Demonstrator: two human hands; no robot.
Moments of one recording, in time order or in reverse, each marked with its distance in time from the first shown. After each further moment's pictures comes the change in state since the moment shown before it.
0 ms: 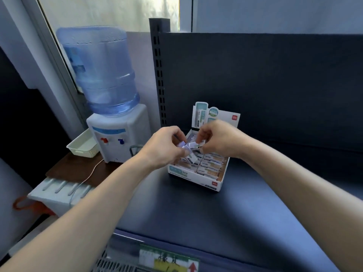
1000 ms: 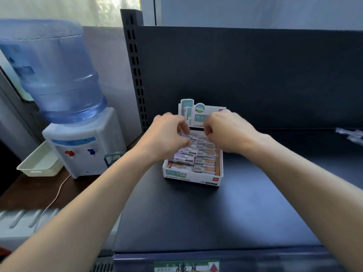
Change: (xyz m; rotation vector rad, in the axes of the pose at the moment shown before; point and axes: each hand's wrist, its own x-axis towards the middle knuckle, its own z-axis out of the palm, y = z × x) left_hand 0.021 0.015 -0.010 0.250 -0.054 0.308; right_hand -0.019 -0.017 -0.005 -0.501 0.231 0.189
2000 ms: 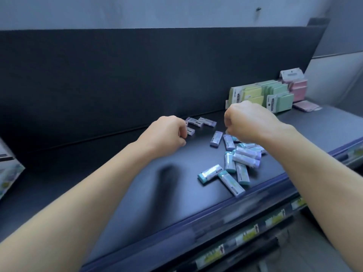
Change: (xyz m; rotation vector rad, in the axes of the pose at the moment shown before) left_hand 0.072 0.343 0.218 0.085 -0.285 0.335; right_hand -0.190 0.399 -0.064 -0.209 0.022 0.488
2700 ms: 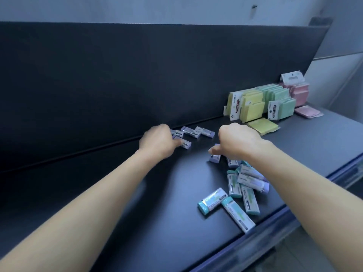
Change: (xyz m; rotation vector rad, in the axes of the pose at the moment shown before) left_hand 0.081 -0.033 0.039 -0.037 0.026 -0.283; right_hand 0.045 -0.008 0.031 0.048 -0.287 0.128
